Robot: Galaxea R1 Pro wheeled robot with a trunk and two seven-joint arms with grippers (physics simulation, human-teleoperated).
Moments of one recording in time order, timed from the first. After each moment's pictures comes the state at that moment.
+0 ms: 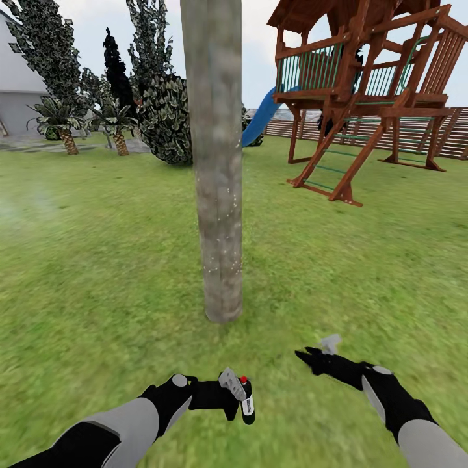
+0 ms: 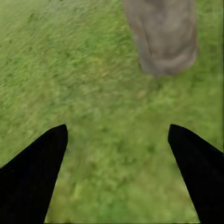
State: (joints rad) left arm -0.79 -0.17 -0.24 -0.05 -0.20 -0.26 -0.82; right arm -0.61 -0.18 -0.14 -0.54 0.01 0.06 0.85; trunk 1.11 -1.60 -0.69
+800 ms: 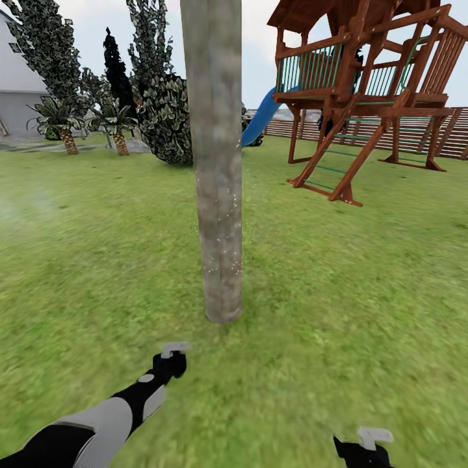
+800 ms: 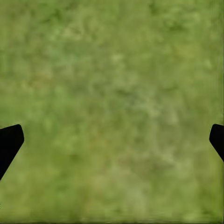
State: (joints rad) left arm -0.79 -0.05 -0.12 -0.04 0.16 -0.27 -0.03; right arm -0.52 -0.18 -0.14 0.05 0.01 -0.34 0.12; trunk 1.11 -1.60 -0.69
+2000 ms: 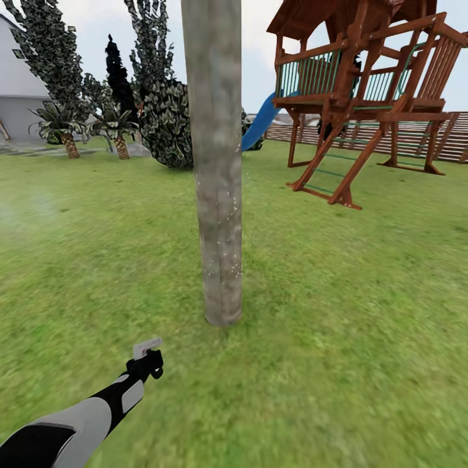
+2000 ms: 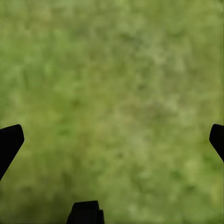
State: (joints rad) left arm -0.79 0.05 -0.12 -0.04 0.44 -0.27 -0.03; right arm -0.38 -0.16 -0.14 0.05 0.02 -0.34 0.12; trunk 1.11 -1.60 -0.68
